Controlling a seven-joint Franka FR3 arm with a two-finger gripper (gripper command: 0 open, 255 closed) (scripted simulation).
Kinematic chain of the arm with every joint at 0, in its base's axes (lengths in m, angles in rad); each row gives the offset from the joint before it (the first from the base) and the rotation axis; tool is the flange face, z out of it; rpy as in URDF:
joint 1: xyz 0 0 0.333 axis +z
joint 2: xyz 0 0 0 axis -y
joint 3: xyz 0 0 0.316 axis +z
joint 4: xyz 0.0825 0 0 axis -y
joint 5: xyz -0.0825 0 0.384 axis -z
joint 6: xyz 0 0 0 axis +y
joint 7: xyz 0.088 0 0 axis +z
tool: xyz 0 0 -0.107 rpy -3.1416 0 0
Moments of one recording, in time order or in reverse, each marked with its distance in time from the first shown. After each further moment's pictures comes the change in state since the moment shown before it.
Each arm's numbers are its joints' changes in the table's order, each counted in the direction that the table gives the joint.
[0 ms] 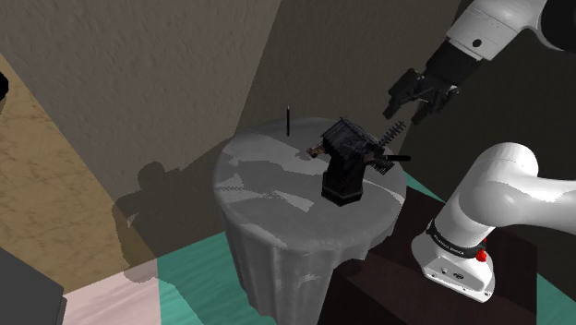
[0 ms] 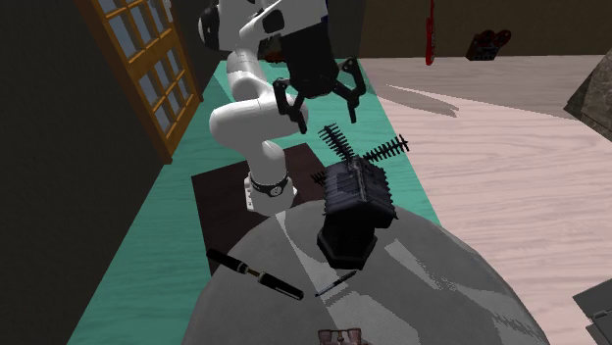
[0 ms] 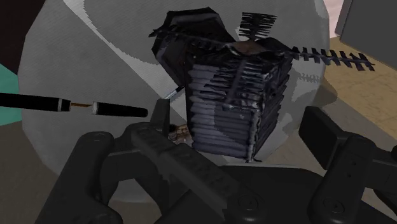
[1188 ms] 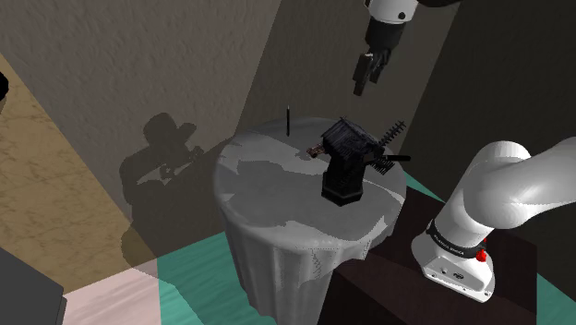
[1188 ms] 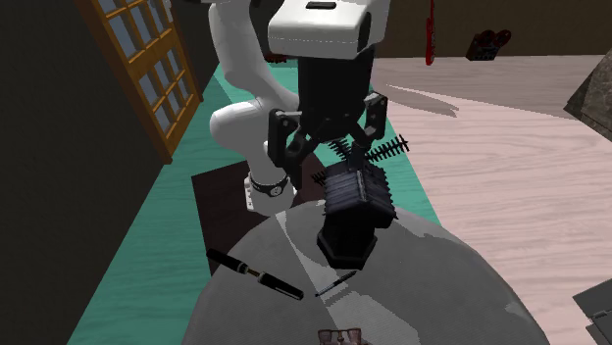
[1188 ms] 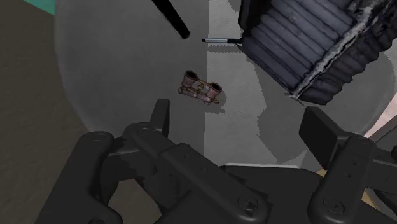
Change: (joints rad) arm 0.111 -0.662 -0.091 0.388 0.349 -0.045 0.553
